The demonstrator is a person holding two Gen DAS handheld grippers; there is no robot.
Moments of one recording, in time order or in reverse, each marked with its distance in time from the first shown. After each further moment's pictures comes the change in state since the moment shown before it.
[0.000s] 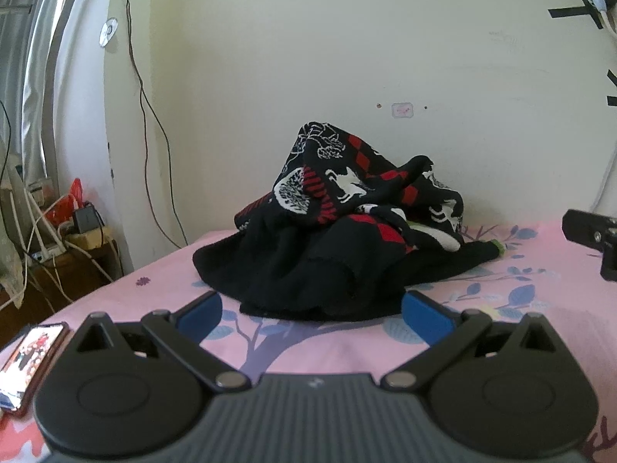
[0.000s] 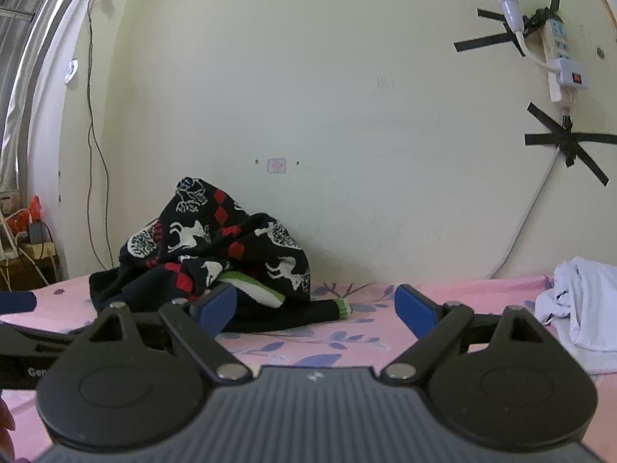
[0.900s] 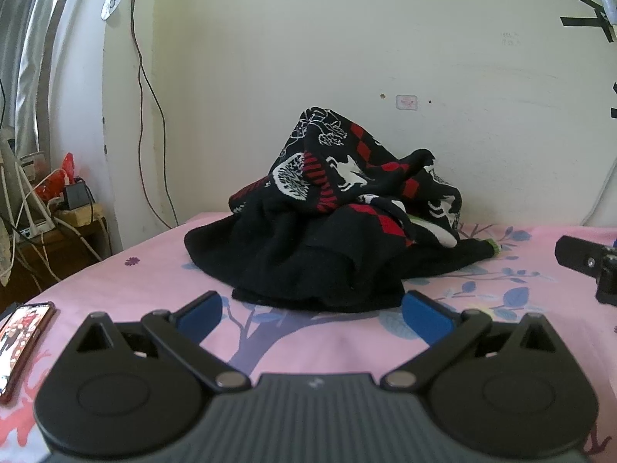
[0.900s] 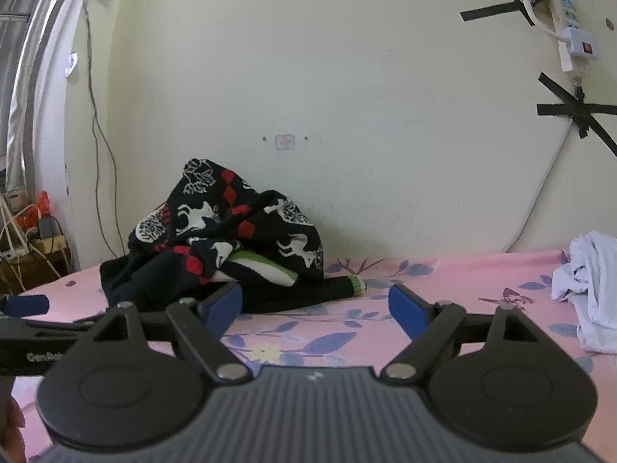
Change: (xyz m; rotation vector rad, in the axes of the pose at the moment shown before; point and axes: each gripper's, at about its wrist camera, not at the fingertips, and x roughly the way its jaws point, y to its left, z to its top) left arm 0.007 0.008 0.001 -0.053 0.040 -0.040; right arm 0.008 -0.002 -0.002 0.040 0.075 0.032
